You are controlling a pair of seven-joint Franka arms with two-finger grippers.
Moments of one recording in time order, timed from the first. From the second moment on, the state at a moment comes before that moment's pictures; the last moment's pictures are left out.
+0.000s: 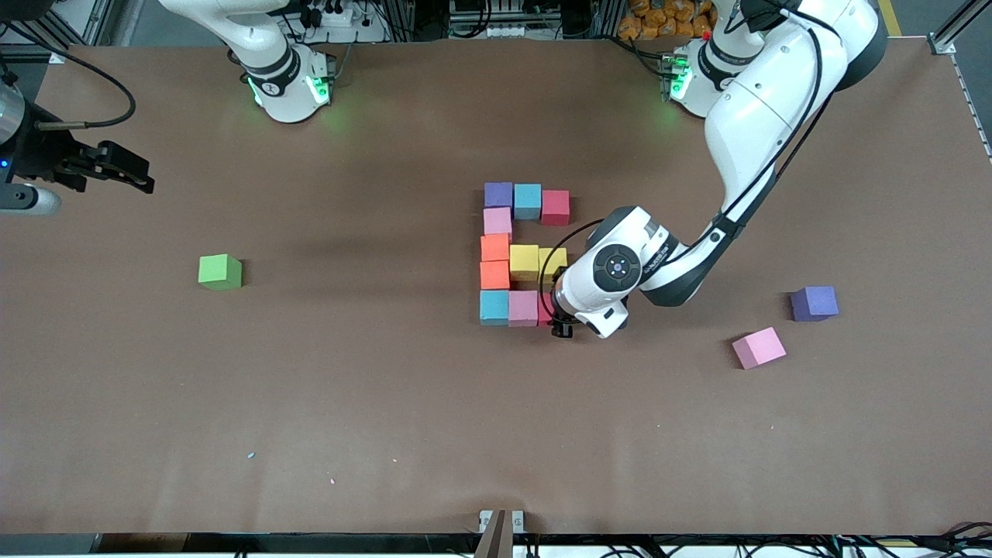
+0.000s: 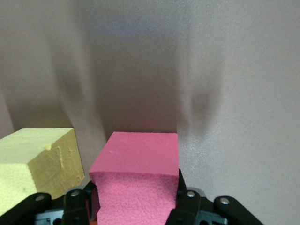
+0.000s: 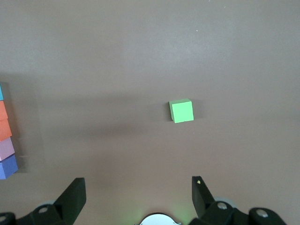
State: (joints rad) left arm -0.11 0.86 -0.59 -1.56 0.31 2.31 -2.28; right arm 0.06 -0.01 -0.03 -1.55 0.00 1.43 0.07
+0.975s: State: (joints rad) left arm -0.11 0.86 -0.59 -1.56 0.31 2.31 -2.26; right arm 0.06 -0.01 -0.03 -1.55 0.00 1.43 0.07
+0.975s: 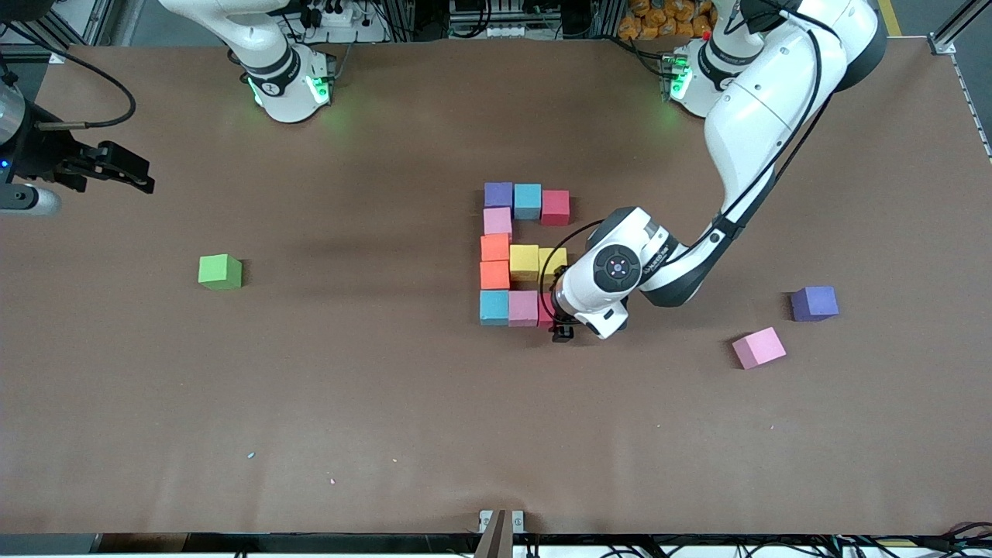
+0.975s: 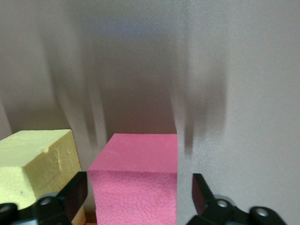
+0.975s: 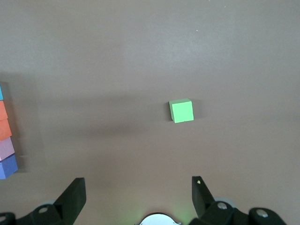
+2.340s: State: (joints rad) left arm -0.01 0.59 -0.69 -1.53 0.31 2.21 -2.06; right arm 0.06 -0.01 -0.03 -1.55 0.00 1.43 0.07
